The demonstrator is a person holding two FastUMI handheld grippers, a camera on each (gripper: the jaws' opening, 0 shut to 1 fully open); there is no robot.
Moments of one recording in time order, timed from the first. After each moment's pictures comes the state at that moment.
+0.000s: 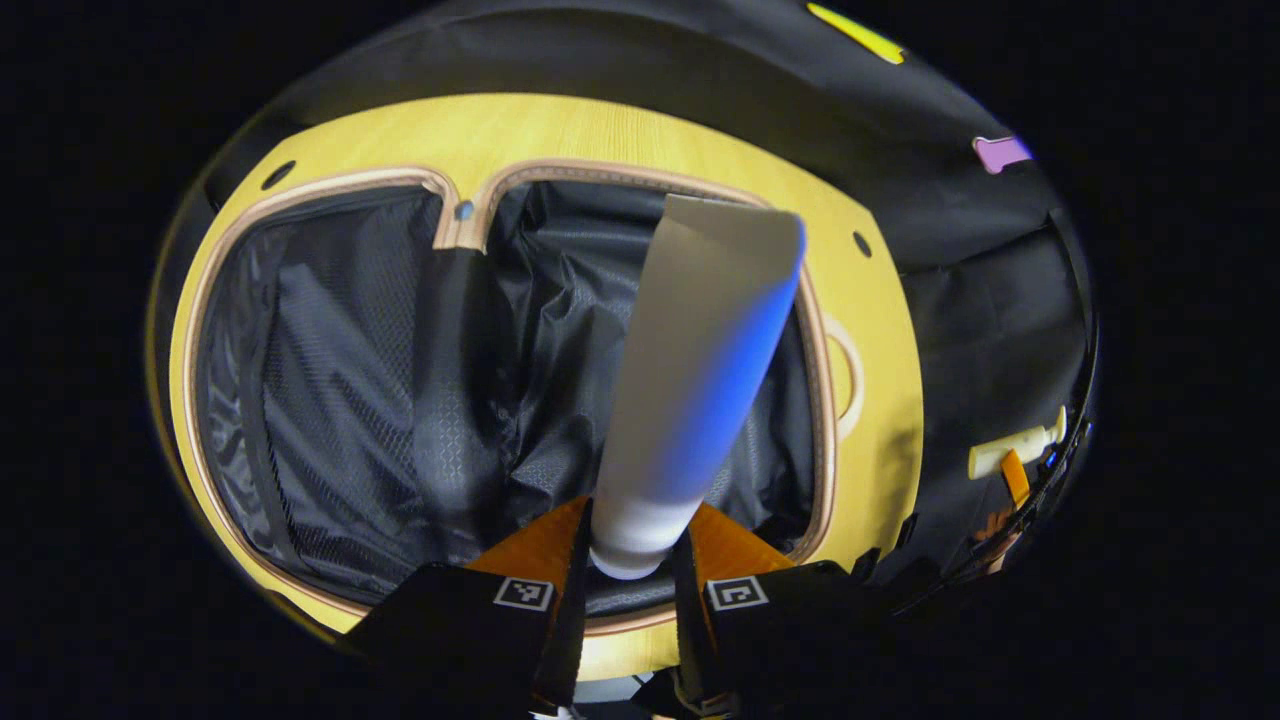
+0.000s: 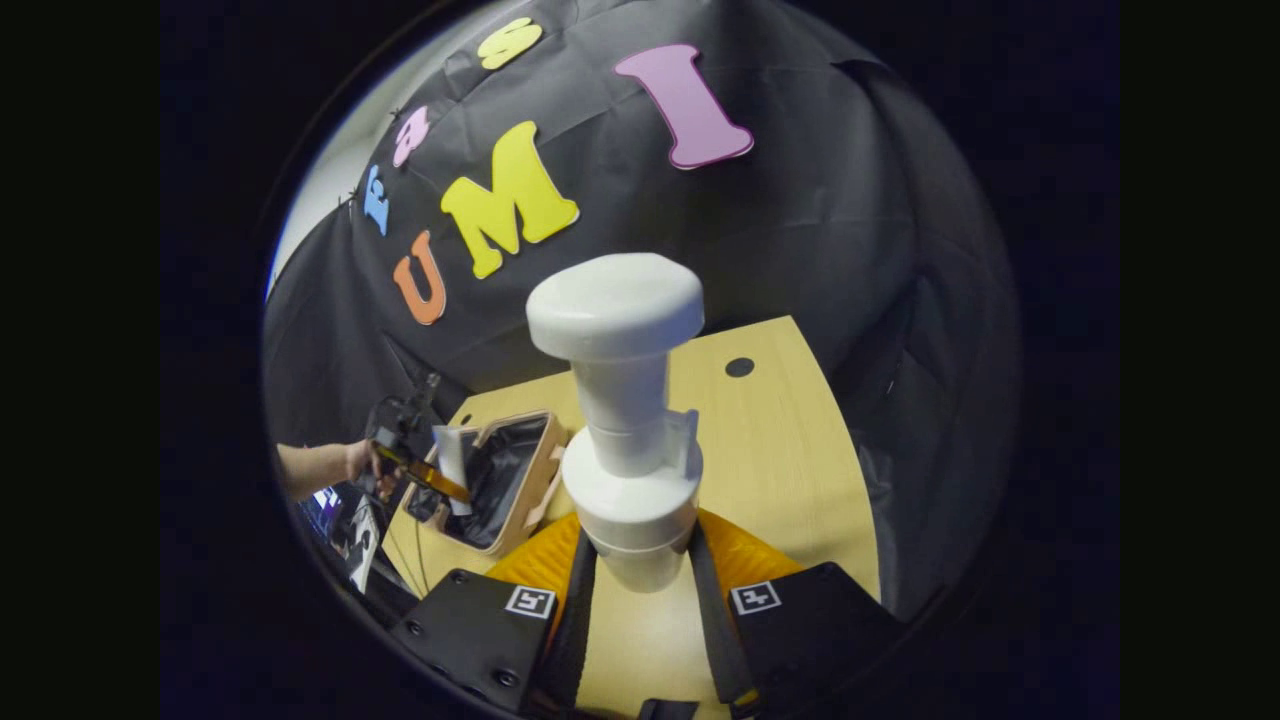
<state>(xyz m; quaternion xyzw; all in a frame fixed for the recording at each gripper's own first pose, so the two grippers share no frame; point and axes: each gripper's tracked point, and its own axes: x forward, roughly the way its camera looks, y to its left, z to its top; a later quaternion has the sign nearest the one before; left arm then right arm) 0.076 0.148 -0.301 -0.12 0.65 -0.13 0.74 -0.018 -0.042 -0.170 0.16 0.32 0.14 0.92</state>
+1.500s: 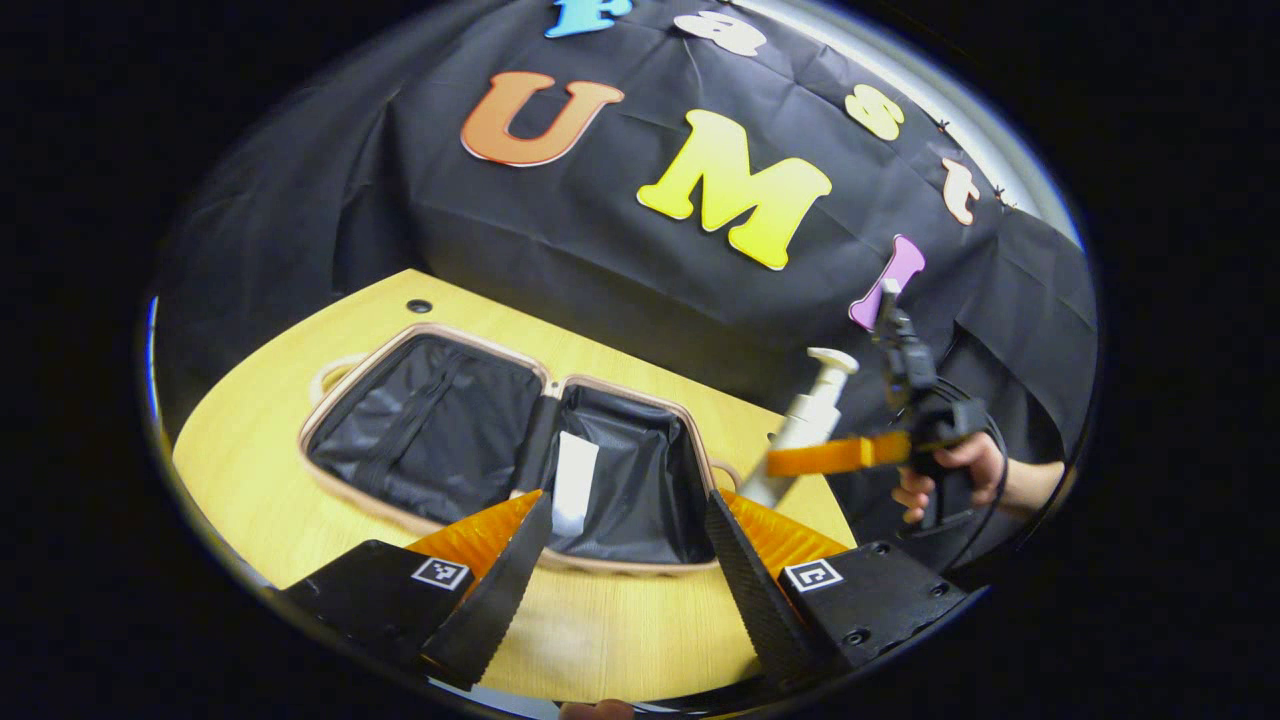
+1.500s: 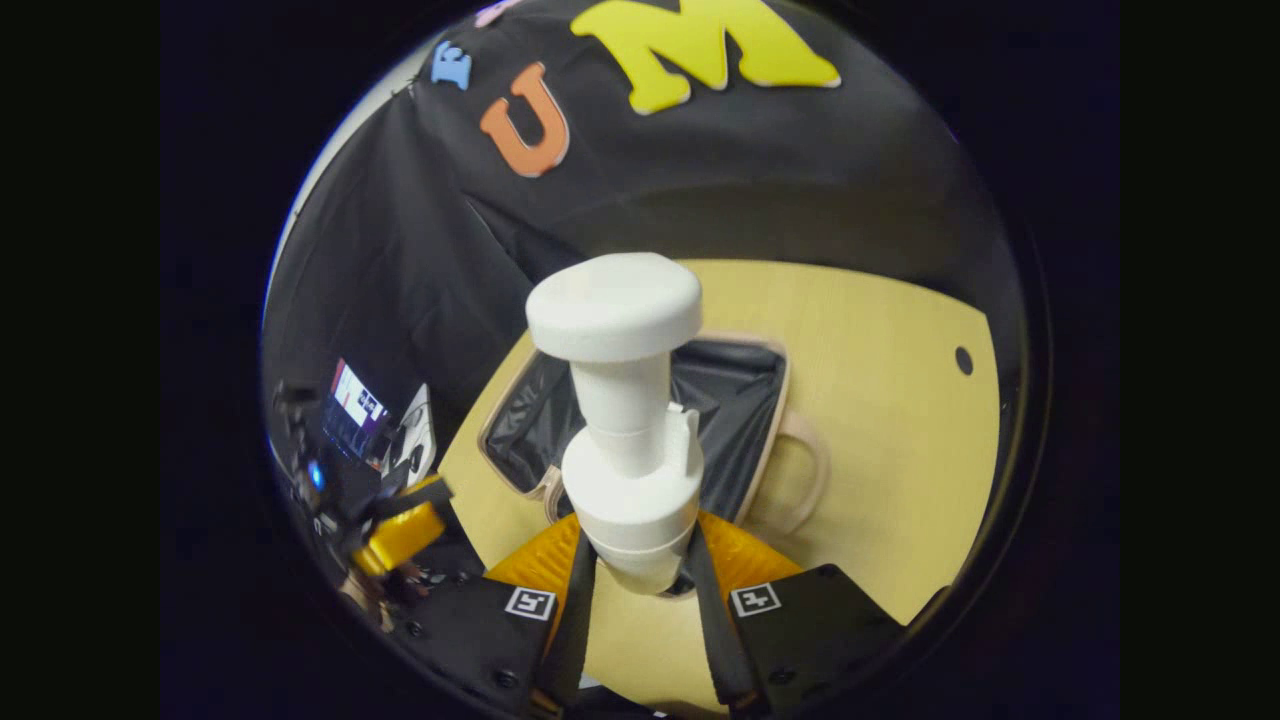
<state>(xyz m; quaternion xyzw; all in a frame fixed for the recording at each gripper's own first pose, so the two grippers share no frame) -0.038 0.202 -0.128 -0.22 0.23 -0.06 0.95 0.033 0.272 -0.211 0.07 0.52 0.32 0.79</state>
